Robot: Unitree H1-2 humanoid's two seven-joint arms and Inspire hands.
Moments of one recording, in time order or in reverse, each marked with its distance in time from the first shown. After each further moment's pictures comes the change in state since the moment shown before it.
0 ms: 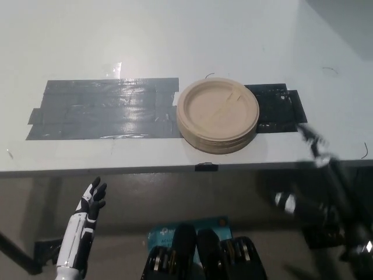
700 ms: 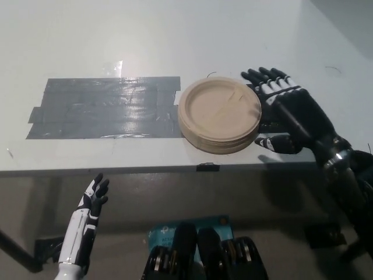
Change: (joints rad) left_arm -0.017 0.000 -0.006 0.000 0.000 -0.002 -0.001; right_arm -0.389 -0.115 0.232 0.349 -0.280 -0.012 0.078
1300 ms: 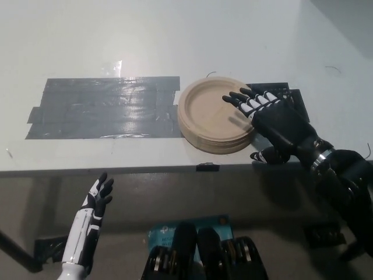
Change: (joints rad) left_arm -0.003 0.000 -0.016 -0.011 0.000 0.001 -0.001; right_arm -0.029 -0.014 0.077 0.074 -0.058 -0.030 0.068
